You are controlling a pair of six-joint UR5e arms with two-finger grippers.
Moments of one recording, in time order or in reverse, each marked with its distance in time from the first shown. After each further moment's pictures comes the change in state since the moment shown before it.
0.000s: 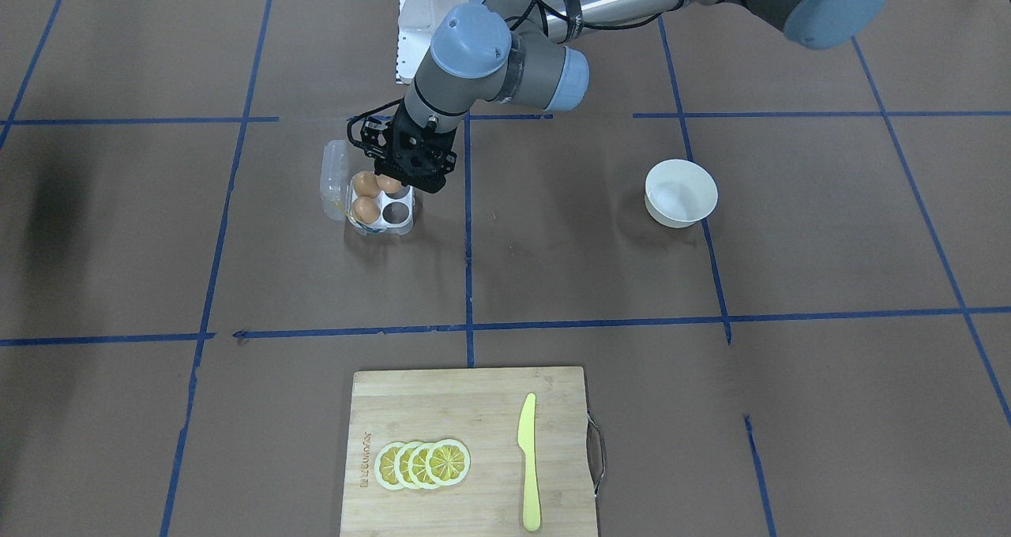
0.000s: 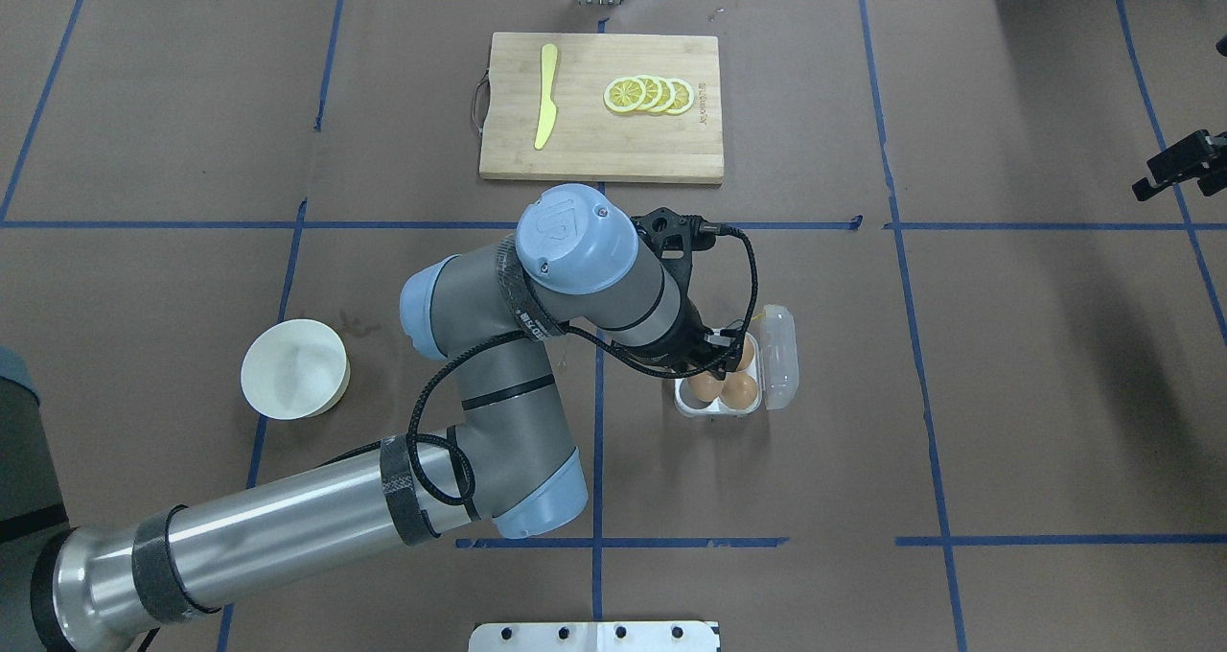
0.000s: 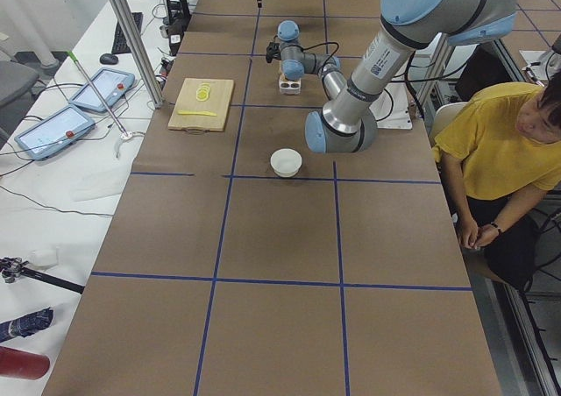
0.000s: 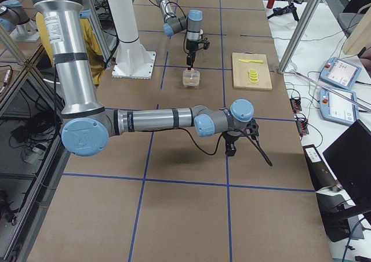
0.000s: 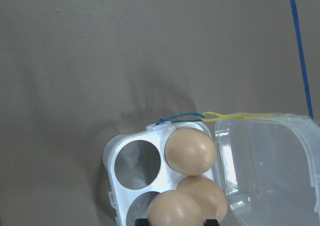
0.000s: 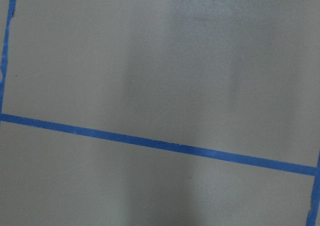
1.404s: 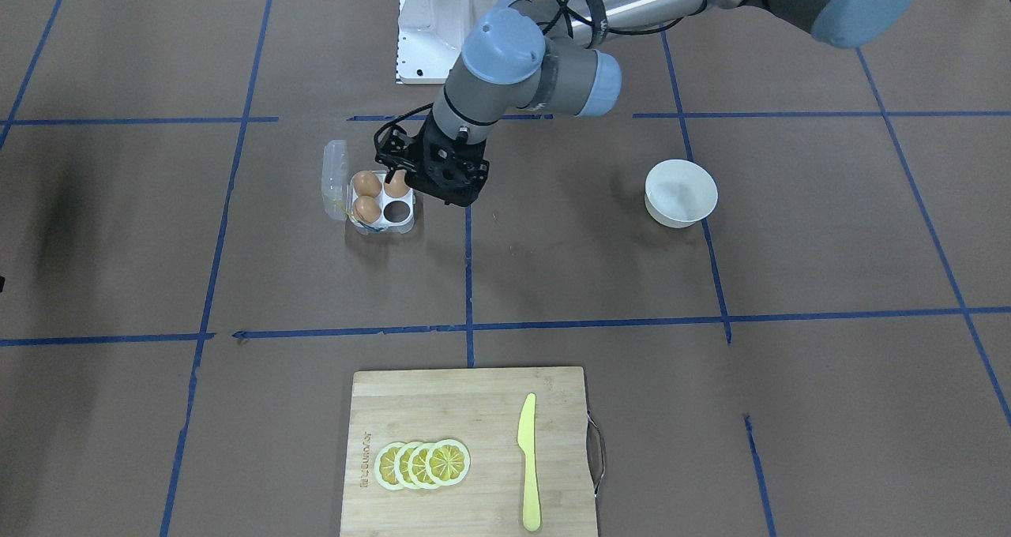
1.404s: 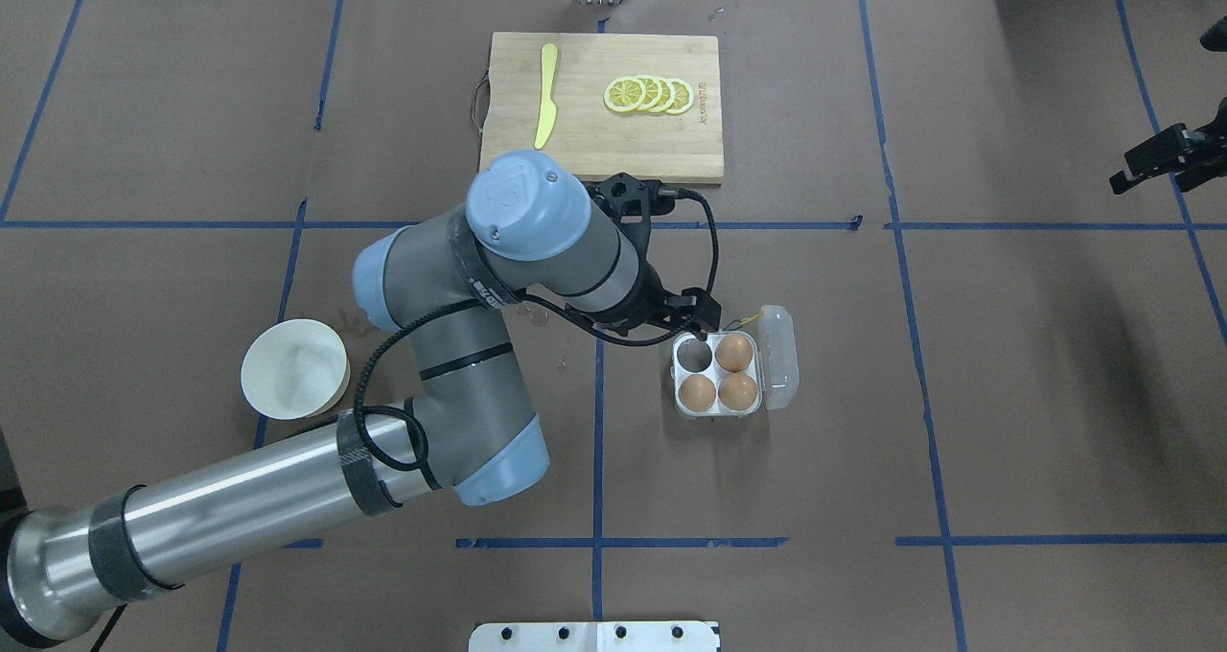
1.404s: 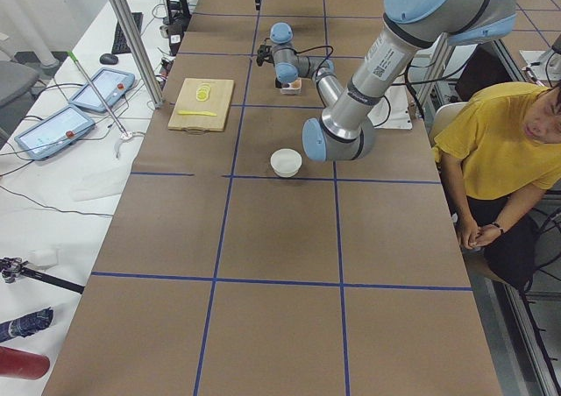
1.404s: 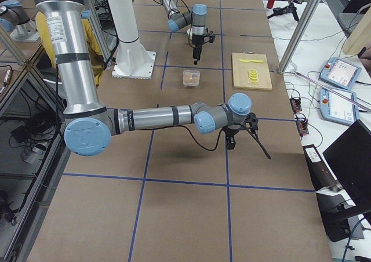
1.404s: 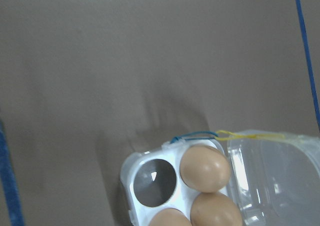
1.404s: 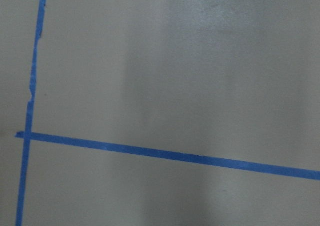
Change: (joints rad) left arm -0.102 0.111 -0.109 0.020 -0.023 0.040; right arm -0.072 -0.001 0.035 0.153 -0.011 0.249
